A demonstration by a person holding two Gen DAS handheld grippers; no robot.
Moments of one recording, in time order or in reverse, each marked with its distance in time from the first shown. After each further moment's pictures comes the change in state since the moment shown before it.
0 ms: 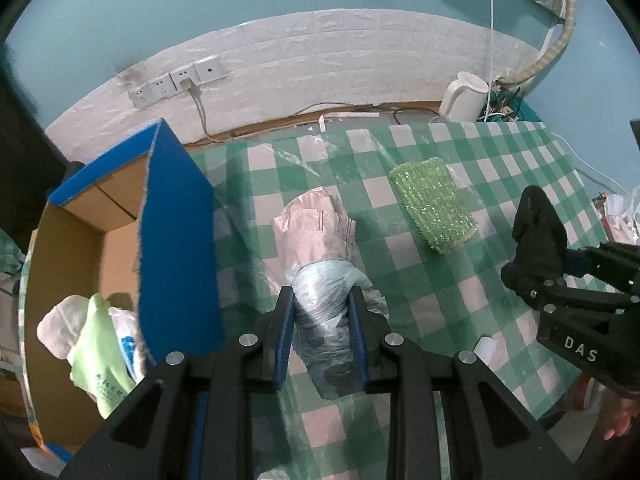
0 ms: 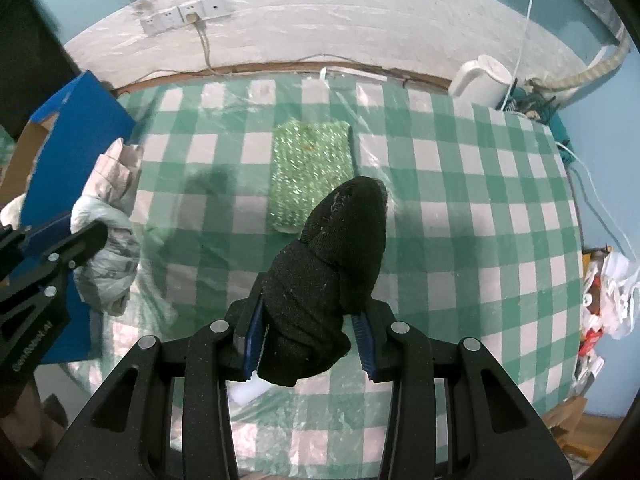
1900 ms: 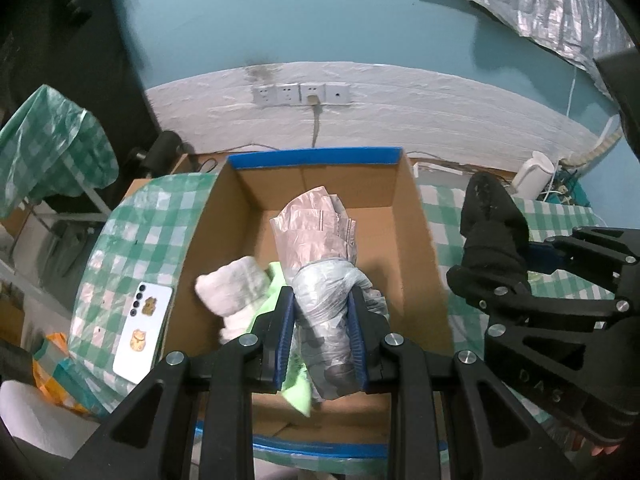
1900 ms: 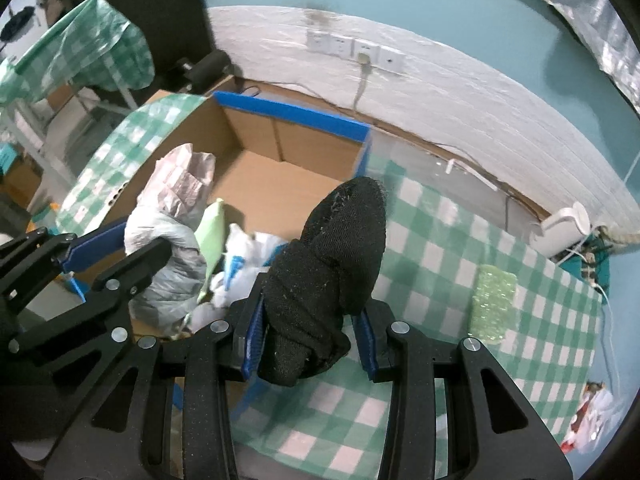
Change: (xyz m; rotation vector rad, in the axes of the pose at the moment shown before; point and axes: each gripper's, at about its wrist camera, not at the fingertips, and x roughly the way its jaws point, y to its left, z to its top) left arm -0.095 0.159 -0.050 -0.250 -0.129 0.143; right arm -0.063 0.229 0.035 -0.388 -0.111 0.150
